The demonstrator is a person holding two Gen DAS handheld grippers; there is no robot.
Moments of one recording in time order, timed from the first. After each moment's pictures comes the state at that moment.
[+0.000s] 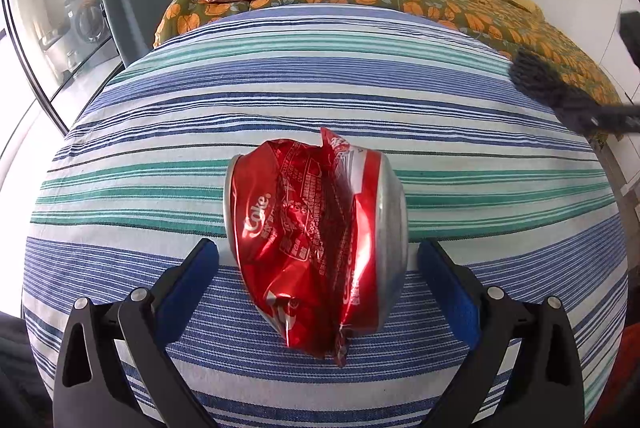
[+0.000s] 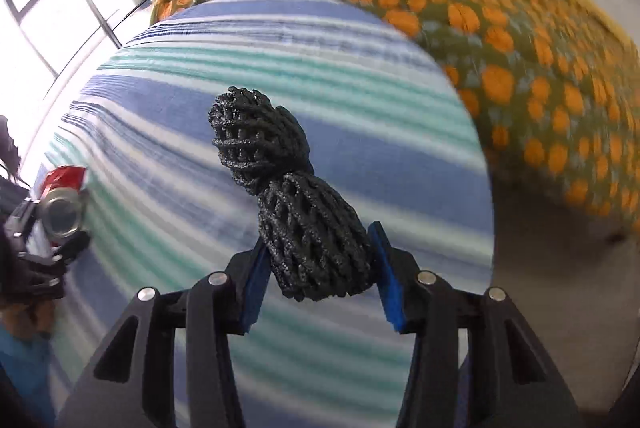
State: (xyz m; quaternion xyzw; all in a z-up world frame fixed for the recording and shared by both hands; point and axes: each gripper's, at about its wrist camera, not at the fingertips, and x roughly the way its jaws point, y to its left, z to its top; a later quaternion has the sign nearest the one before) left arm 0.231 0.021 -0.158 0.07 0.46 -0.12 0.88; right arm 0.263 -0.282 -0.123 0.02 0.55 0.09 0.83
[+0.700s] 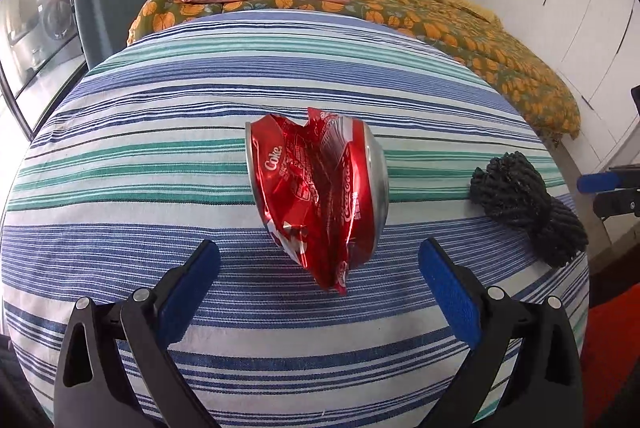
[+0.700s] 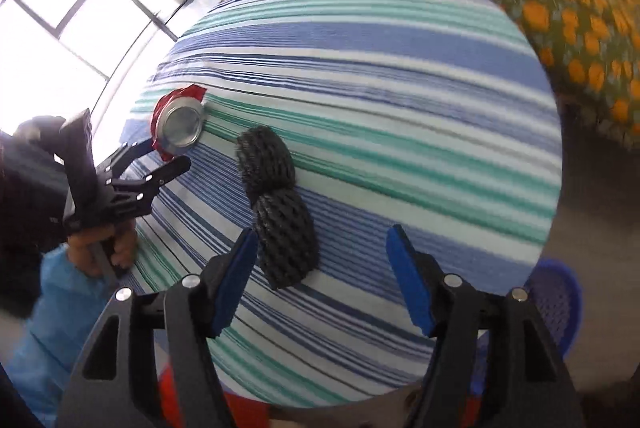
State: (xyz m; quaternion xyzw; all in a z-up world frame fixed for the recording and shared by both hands) left arm 0.210 0.049 -0.152 0.02 0.45 -0.21 0.87; right arm 0.163 -0.230 -0.098 0.07 0.56 0.19 0.81
